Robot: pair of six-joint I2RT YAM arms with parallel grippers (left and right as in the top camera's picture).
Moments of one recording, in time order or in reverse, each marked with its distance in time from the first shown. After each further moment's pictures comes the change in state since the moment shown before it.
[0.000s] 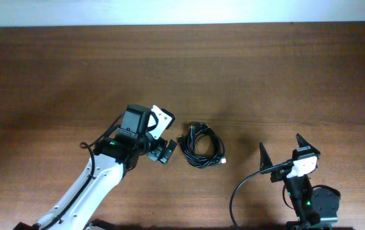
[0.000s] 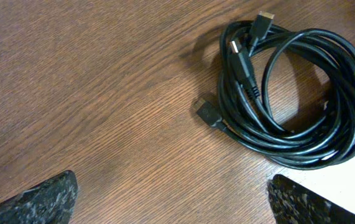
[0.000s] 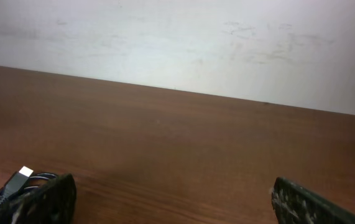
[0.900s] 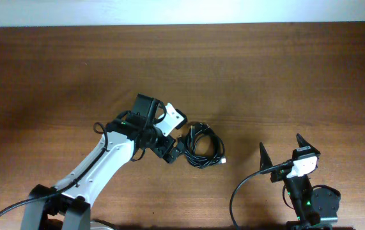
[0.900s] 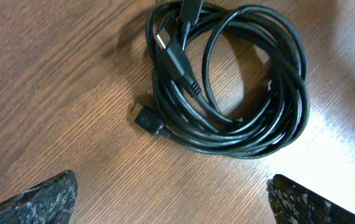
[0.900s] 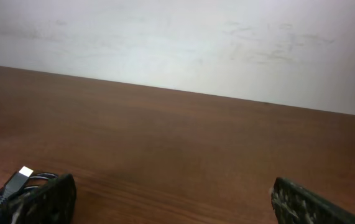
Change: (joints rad) left arm -0.003 0.209 0.146 -0.116 0.208 0.128; right arm 0.000 0.000 0.000 0.000 0.000 0.000
